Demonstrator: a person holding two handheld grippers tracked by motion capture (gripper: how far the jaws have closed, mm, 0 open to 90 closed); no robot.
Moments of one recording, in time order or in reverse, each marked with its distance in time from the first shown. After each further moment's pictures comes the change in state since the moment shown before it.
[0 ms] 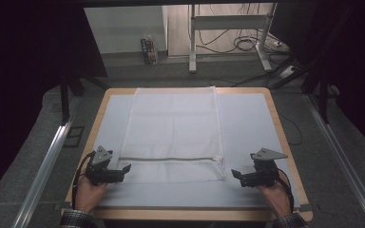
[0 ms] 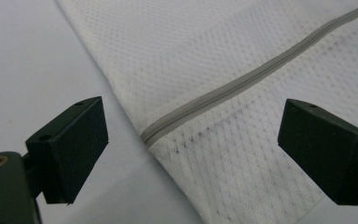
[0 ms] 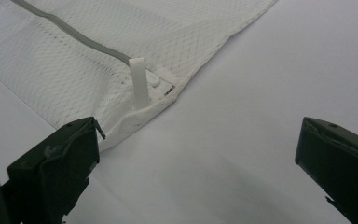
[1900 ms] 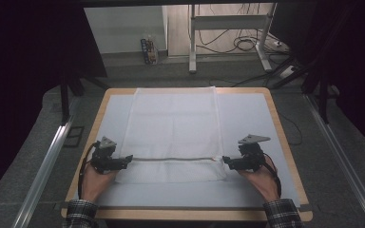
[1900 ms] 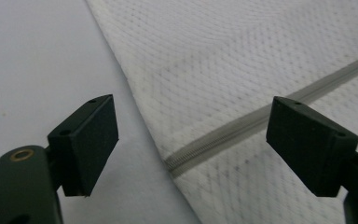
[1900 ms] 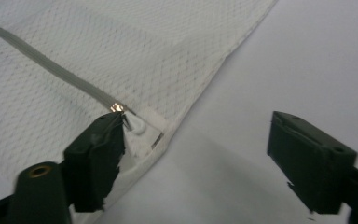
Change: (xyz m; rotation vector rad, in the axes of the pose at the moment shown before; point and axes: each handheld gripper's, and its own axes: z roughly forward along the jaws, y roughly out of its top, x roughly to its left) left arm 0.016 0.023 0.032 0.128 0.055 -0.096; right arm 0.000 0.041 0.038 0.101 -0.051 0.057
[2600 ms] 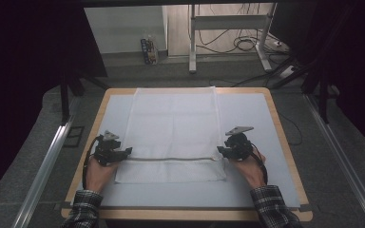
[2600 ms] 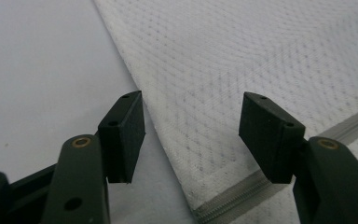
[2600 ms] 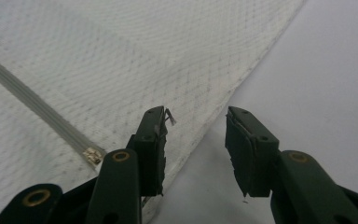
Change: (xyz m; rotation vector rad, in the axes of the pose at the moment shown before) left arm 0.013 0.010 0.021 0.016 0.025 -0.027; right arm 0.000 0.025 0.043 0.076 -0.020 -0.057
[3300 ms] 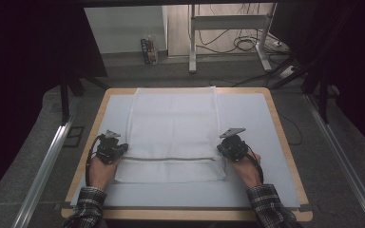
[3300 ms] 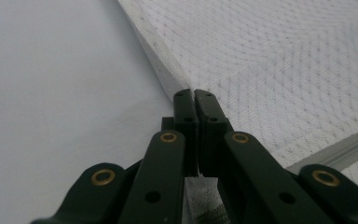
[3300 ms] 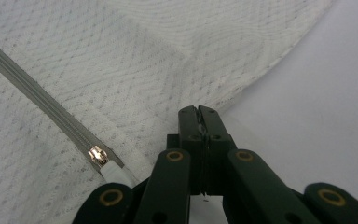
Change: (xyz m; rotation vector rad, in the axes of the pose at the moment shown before) left arm 0.000 0.004 0.007 0.030 -0.030 -0.047; right arm 0.010 0.001 0.010 0.034 -0.012 -0.084
